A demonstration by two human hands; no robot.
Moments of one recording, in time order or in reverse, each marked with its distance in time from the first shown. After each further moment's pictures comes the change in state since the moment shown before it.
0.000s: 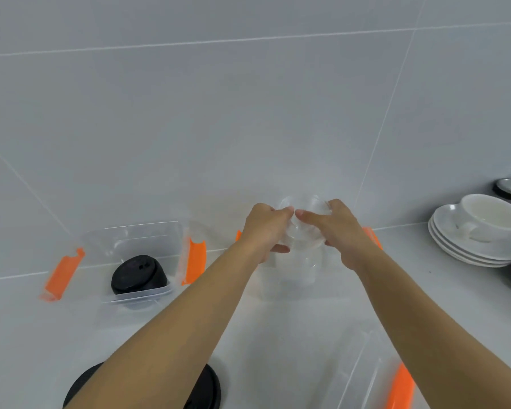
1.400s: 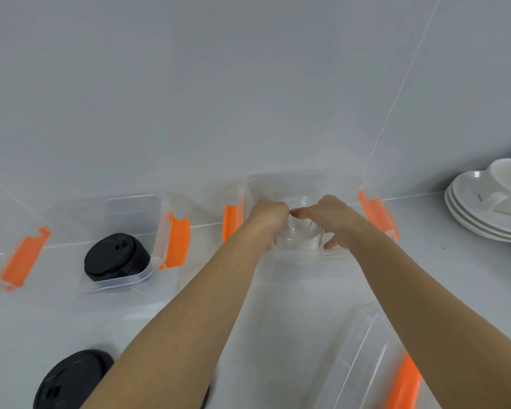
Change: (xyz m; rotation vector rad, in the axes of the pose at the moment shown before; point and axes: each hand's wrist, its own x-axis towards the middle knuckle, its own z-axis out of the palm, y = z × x) left_hand 0.037 -0.028 0.023 0.195 0.029 -0.289; right_hand 0.044 0.035 0.009 -0.283 -0.153 0.320
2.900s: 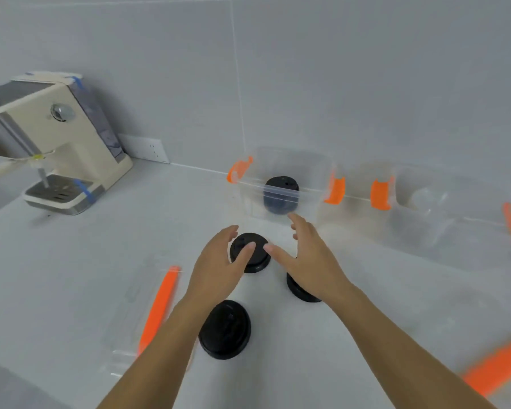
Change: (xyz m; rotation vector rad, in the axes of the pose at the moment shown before) left_hand -0.201 -0.273 -0.185 0.125 0.641 0.349; right_hand -0.218 0.035 0.218 -0.398 -0.242 -0.834
